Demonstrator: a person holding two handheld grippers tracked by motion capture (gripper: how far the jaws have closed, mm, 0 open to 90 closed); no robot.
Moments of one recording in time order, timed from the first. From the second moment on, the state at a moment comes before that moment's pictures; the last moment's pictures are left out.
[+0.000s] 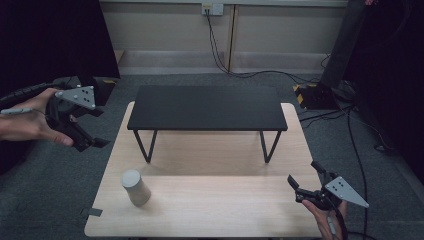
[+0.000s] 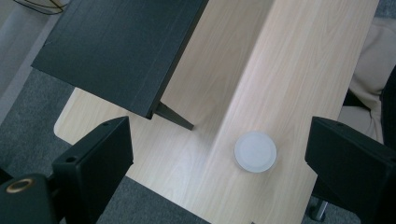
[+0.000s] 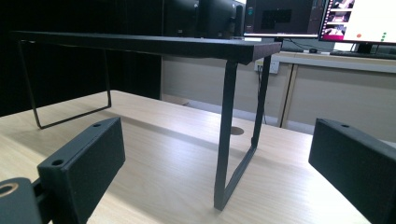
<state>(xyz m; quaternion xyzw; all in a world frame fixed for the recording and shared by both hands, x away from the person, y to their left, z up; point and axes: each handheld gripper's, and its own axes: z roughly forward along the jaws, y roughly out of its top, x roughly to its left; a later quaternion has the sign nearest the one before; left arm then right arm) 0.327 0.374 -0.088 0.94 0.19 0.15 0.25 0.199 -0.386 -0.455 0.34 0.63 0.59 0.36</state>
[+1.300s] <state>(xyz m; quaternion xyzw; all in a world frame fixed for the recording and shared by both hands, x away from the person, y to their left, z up) 0.331 0.375 -0.147 0.95 0.19 0.10 0.23 0.199 -0.386 -0.455 0.34 0.63 0.59 0.36</state>
